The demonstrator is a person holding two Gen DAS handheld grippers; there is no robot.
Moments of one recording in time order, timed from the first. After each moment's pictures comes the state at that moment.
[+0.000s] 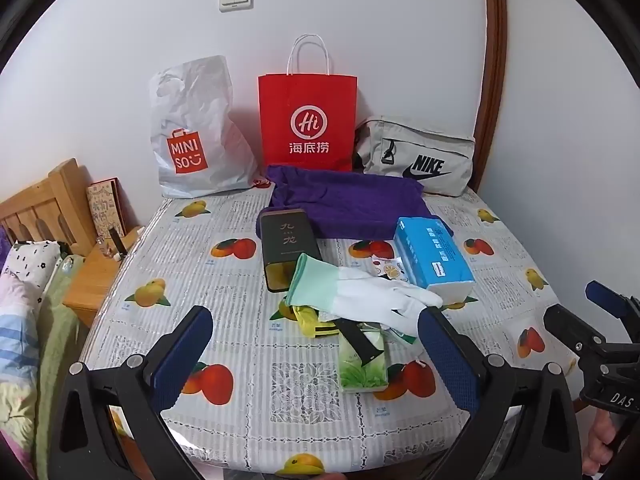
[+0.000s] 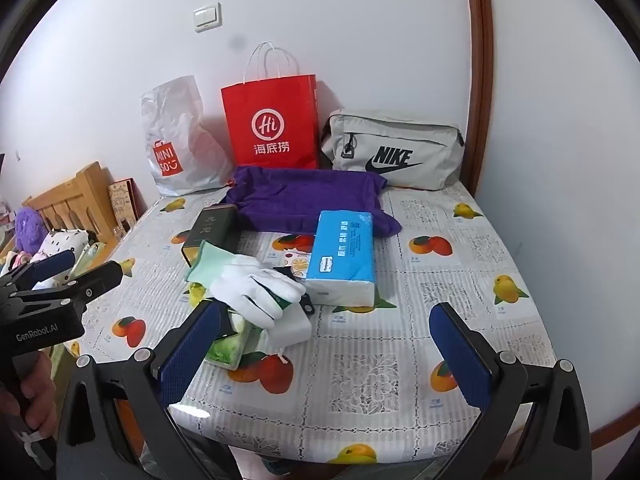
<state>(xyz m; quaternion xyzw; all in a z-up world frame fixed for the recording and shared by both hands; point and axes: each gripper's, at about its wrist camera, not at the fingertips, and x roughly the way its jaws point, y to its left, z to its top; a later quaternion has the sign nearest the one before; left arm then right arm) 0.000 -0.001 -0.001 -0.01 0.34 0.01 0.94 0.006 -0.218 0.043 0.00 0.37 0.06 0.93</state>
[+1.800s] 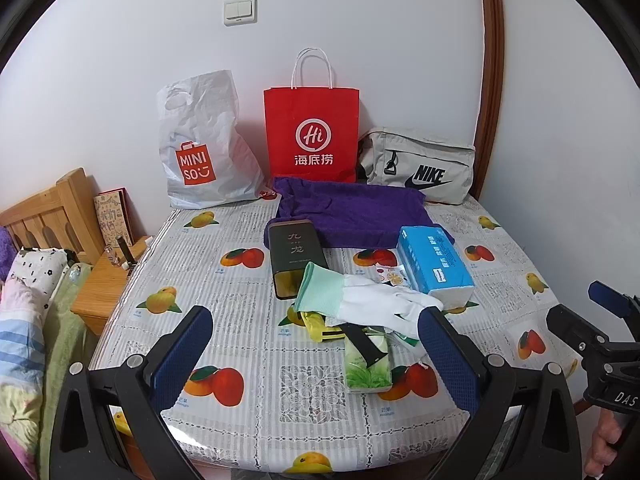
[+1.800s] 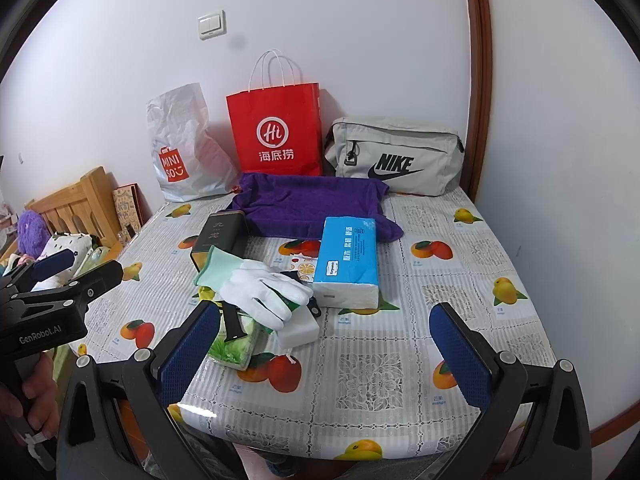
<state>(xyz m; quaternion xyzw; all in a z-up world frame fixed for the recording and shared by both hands) -0.012 0.010 0.025 -0.01 0.32 0.01 0.95 0.001 -0.215 0.050 0.01 0.36 0.06 0.93</state>
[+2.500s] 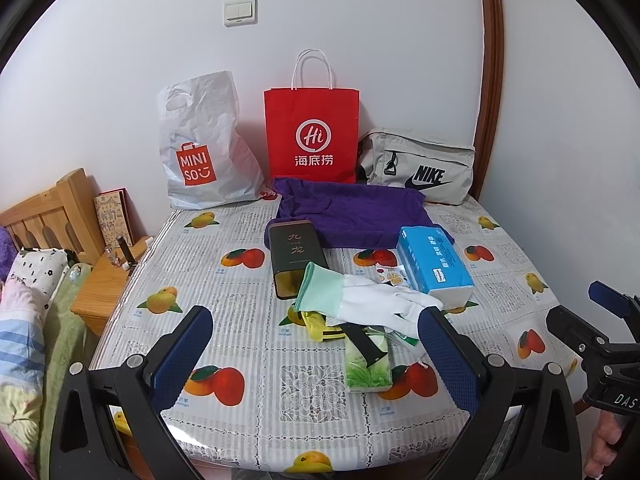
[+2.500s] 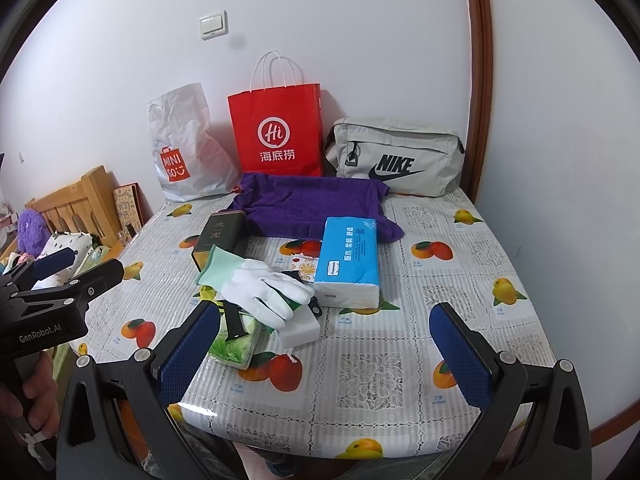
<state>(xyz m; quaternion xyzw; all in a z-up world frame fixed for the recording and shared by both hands) -0.013 0.012 0.024 -0.01 0.32 0.01 0.95 0.000 -0.214 0.050 0.01 0.36 0.06 0.93</state>
